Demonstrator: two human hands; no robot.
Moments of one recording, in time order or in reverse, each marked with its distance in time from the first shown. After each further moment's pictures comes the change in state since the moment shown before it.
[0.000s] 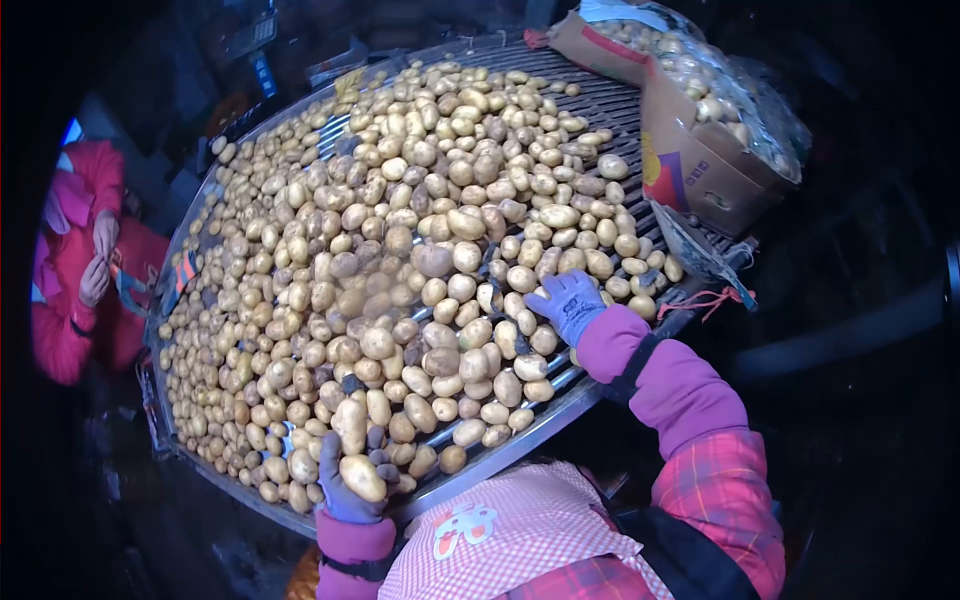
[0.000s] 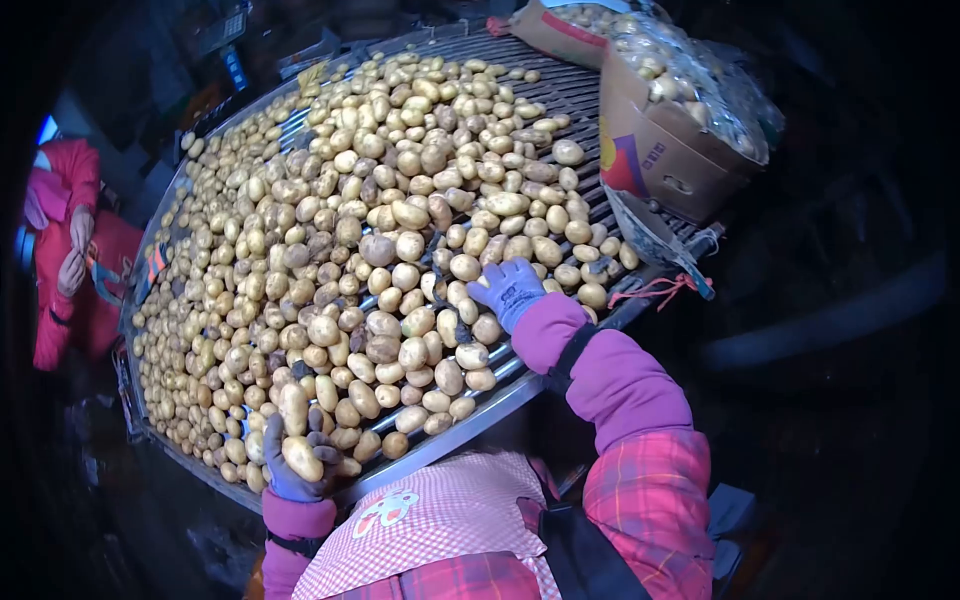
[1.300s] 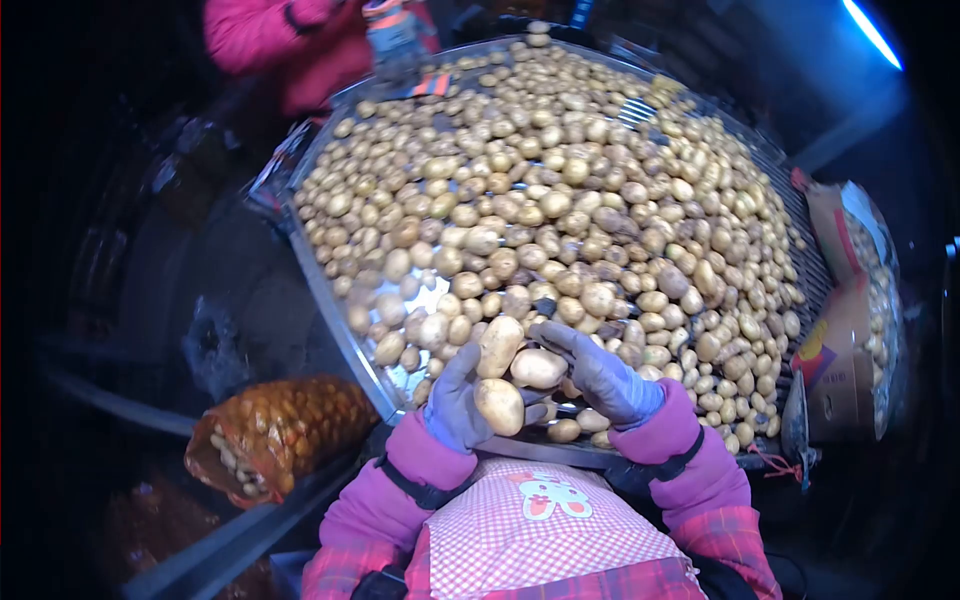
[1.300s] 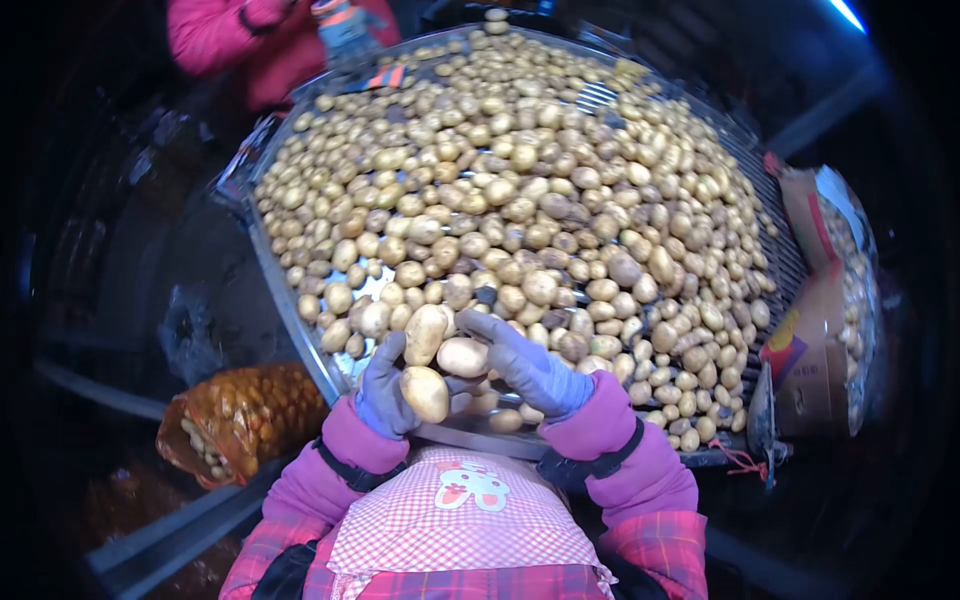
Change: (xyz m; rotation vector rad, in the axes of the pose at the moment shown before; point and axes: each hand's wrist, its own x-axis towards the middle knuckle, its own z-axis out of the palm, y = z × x) left_hand -0.033 0.002 -0.023 -0.365 -0.645 0.107; right_hand 0.050 -0.216 -0.157 1.721 -0.789 -0.410
